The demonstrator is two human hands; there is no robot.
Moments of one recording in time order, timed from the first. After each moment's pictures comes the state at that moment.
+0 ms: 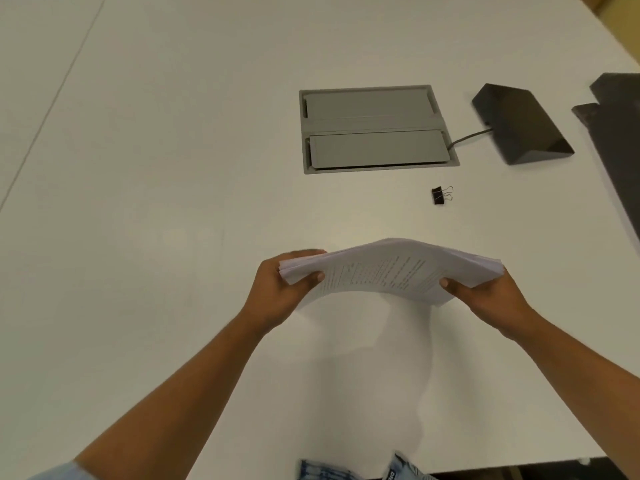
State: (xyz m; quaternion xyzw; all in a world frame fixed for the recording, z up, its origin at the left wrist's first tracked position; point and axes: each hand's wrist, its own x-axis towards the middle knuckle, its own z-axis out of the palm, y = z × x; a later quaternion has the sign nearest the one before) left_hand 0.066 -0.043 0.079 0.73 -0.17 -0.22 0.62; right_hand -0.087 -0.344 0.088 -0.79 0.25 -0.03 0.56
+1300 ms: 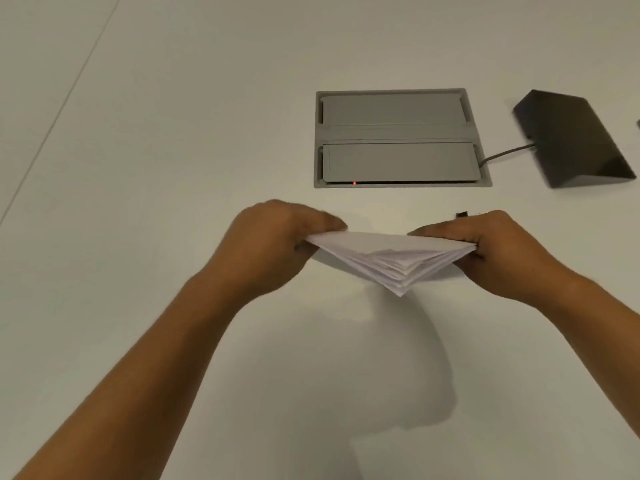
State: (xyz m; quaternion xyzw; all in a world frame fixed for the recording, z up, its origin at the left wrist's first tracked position) left_hand 0.144 -0.095 0.181 0.87 -0.40 -0.03 0.30; right_hand 0.038 -0.373 0.156 -0.94 -0.06 0.01 0.34
